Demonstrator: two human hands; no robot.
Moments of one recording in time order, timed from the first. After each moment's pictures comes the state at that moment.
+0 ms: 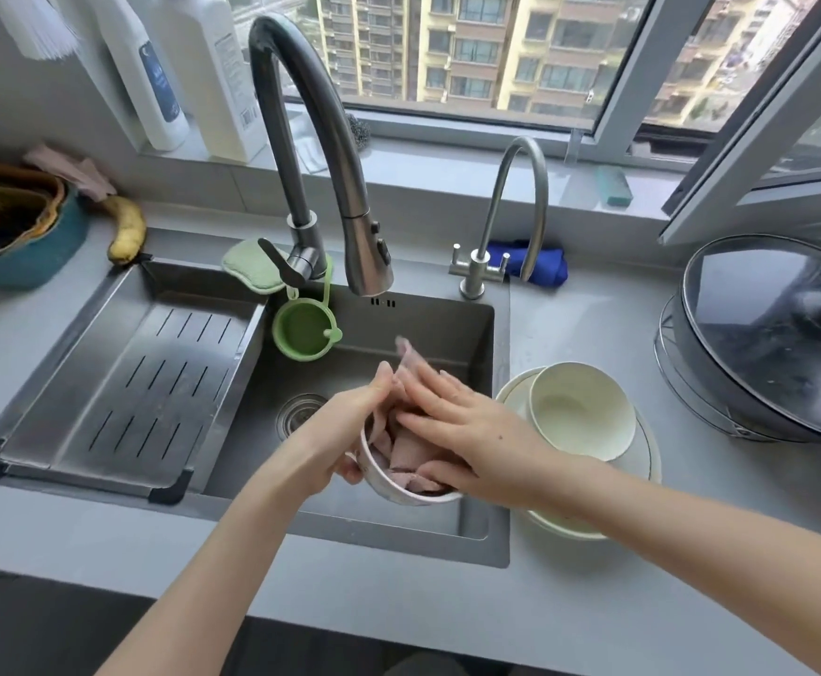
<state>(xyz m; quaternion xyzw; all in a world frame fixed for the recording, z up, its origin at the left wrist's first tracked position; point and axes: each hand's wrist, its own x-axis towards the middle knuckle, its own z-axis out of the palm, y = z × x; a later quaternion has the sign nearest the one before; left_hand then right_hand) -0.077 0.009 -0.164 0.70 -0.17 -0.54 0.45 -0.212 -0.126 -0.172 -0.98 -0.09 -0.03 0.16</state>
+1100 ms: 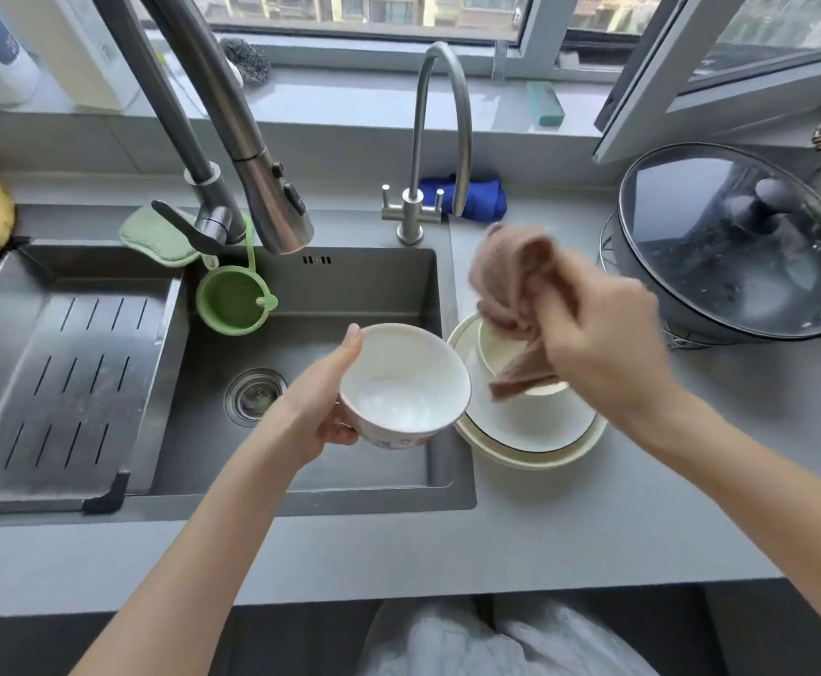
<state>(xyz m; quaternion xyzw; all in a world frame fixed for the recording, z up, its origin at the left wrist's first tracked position) -0.097 -0.021 -0.173 0.68 -0.07 -0.56 0.46 -0.271 -0.157 -0.096 -0.86 0.35 -0.28 0.24</state>
